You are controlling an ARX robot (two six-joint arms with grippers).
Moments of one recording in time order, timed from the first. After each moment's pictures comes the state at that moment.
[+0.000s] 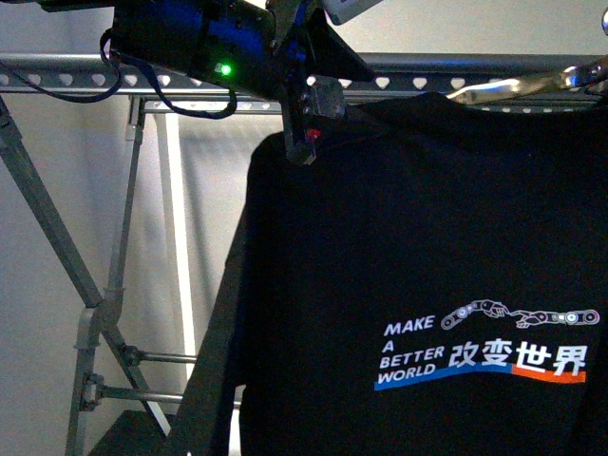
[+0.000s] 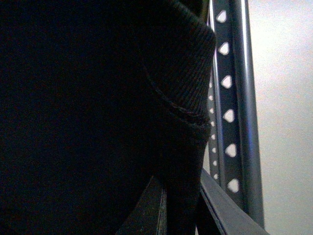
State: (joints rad) left arm -0.29 1.93 1.79 -0.05 0.73 1.10; right arm -0.31 1.69 1.35 0.20 -0.80 -1.53
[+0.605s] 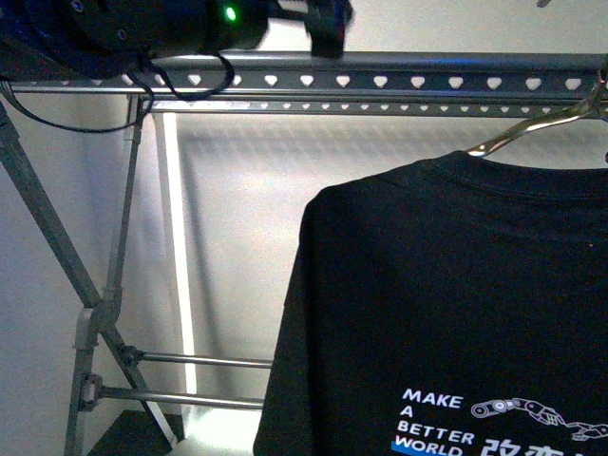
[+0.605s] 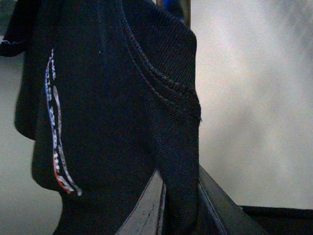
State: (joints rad) left arm -0.28 1.94 1.66 0.65 0.27 0.15; right arm -0.44 1.55 1.29 -0.43 -0.91 -1.38
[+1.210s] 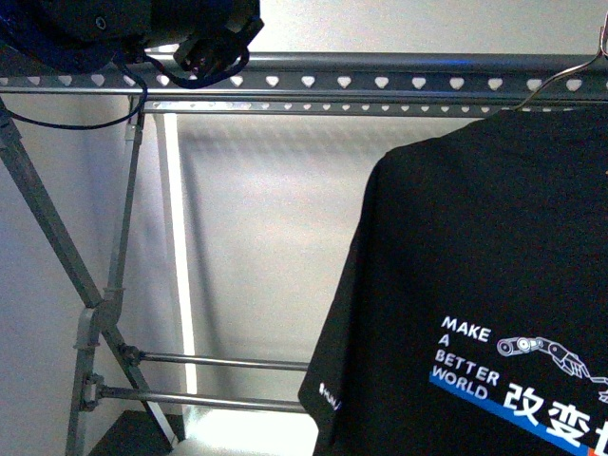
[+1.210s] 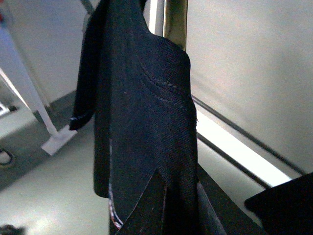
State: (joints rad) left arm -0.30 1.87 1.56 0.72 0.12 -0.57; right arm -0.47 1.55 1.45 -0.53 -0.93 -0.57
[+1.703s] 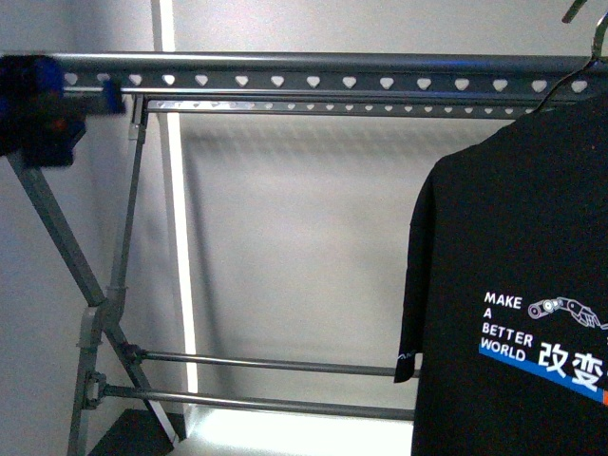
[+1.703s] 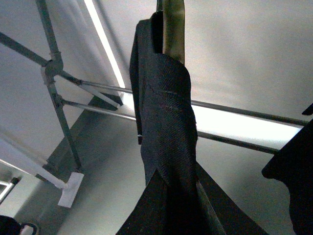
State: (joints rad) left arm -0.19 1.32 0.78 0.57 -0.19 -0.02; right arm -0.38 1.63 1.64 -0.48 -0.65 -0.17
